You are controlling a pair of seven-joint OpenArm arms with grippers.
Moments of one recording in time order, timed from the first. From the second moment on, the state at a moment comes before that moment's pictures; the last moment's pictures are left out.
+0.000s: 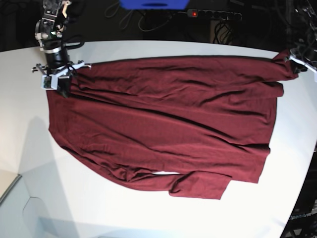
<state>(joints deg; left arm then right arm) 19.3 -19.2 -44.4 81.0 -23.3 -29.8 39.4 -21.4 0.0 24.9 89.4 -0.5 23.6 -0.5</state>
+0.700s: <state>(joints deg) 15.2 -17.0 -44.4 77.0 -17.1 -30.0 37.3 -21.5 0.0 24.9 89.4 -0.5 23.6 -0.4</state>
